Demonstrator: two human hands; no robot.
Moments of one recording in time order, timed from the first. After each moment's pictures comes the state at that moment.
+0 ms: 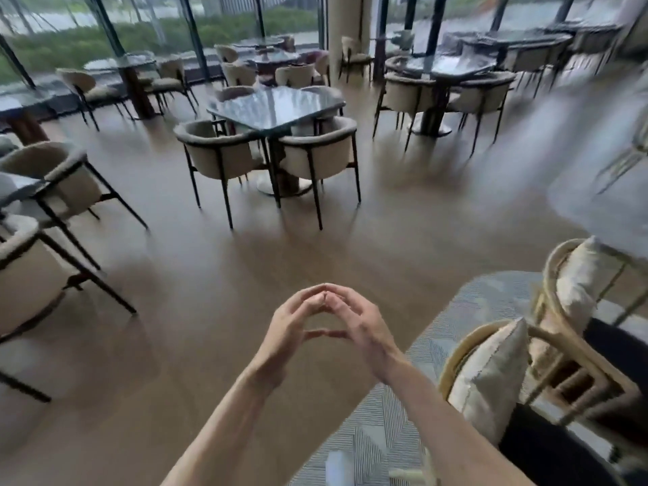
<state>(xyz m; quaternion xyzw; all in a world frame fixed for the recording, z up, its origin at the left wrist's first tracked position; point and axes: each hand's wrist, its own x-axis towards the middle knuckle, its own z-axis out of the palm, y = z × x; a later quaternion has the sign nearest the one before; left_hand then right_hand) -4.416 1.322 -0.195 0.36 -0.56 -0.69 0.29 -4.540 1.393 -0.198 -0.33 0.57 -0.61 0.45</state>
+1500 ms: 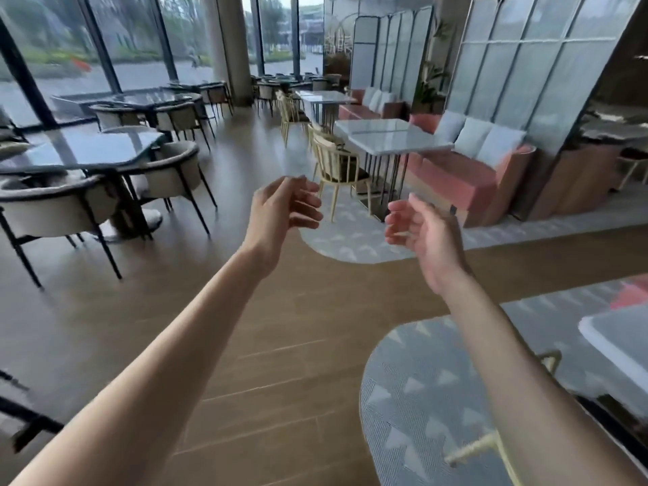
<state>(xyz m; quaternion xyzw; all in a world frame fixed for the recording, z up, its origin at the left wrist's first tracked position) -5.512 0.707 -0.057 -0.12 -0.62 -0.77 0.08 -5.485 0.927 -0.079 -0.04 0.63 -0.76 -0.14</state>
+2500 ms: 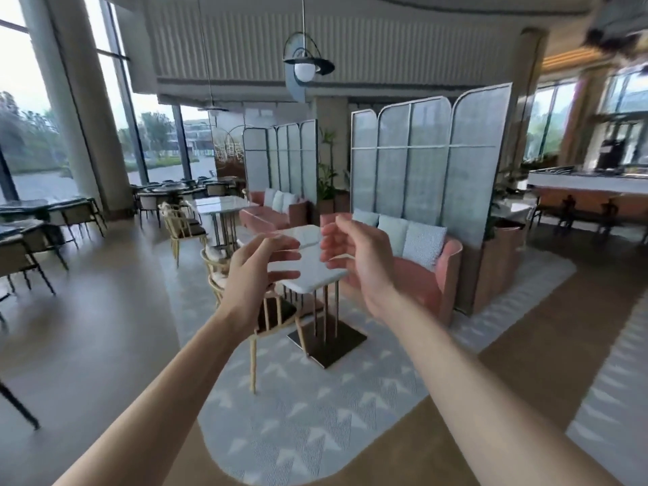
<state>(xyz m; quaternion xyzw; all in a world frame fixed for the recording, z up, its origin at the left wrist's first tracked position) -6.410 0.917 0.059 -0.28 -0.59 -0.76 0.03 -6.347 1.071 0.079 -0.06 0.65 -0.70 -0.30</state>
